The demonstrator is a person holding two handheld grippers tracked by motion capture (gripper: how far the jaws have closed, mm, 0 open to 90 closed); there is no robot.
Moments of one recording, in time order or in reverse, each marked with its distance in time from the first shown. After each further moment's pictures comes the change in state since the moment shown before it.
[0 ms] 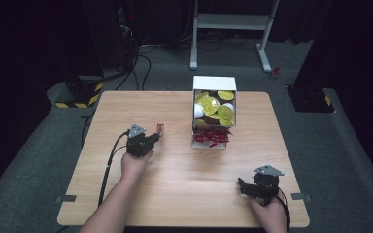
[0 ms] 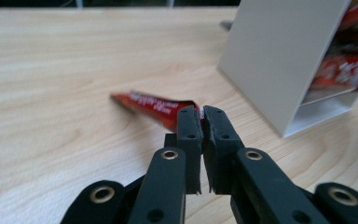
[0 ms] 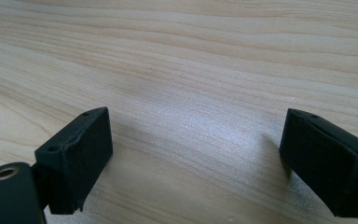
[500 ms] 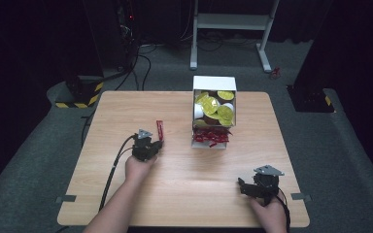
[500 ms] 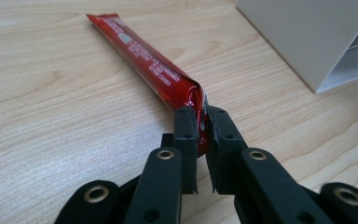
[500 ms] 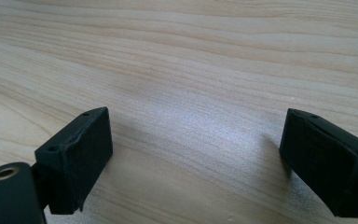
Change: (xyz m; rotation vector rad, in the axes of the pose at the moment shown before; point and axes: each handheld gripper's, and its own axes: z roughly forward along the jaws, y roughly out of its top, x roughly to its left) left arm -0.003 -0.018 0.023 0.152 0.035 -0.004; right arm 0.000 0.000 0.000 0.000 0.000 0.000
